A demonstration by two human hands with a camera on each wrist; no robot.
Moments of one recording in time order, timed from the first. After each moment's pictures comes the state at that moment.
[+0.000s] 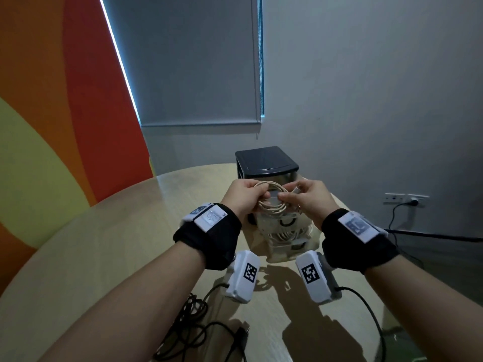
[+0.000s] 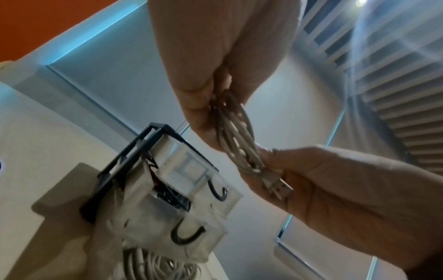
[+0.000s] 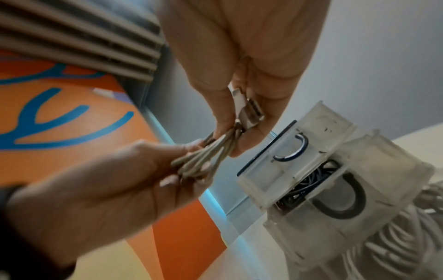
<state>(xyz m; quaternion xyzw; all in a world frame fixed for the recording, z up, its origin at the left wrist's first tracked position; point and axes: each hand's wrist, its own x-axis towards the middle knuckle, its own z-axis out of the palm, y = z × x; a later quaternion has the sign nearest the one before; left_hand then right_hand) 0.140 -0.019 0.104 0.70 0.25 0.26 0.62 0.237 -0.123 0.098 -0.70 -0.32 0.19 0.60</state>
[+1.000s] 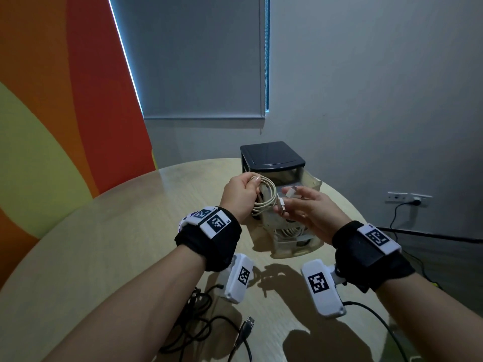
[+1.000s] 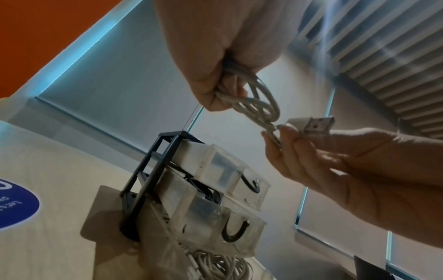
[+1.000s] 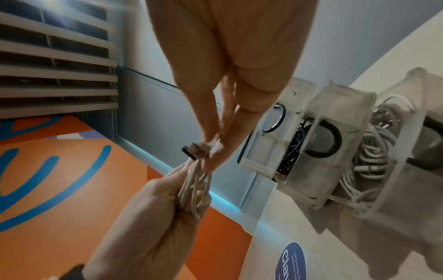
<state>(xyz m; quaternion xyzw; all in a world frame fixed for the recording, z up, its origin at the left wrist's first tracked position) 0.132 0.000 0.084 0.77 0.25 0.36 0.46 0.217 -0.138 0.090 -0.52 -0.26 0.40 0.71</state>
